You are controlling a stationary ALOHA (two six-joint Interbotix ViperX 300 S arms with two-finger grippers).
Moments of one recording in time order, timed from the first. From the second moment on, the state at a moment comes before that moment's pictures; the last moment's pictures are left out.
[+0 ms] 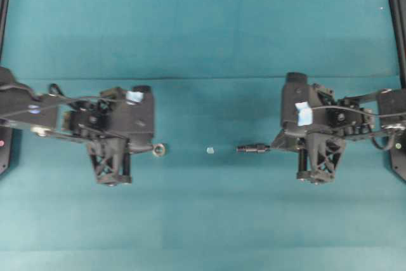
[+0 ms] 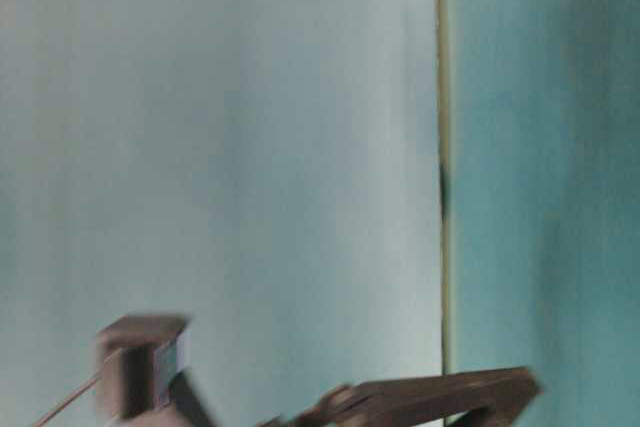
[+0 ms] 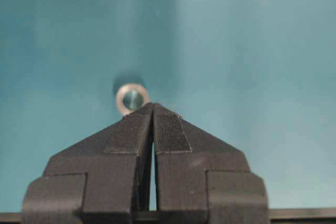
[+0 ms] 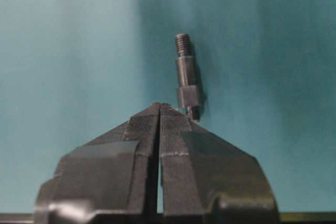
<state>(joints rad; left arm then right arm) -0.04 -0.12 0.71 0.01 0.35 -0.08 0.03 -0.29 0.86 0.04 0.40 0.14</state>
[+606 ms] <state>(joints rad) -0.04 -0.04 0.66 0.01 0.43 -0.07 0.03 -0.16 0.79 0.00 0.42 0.14</state>
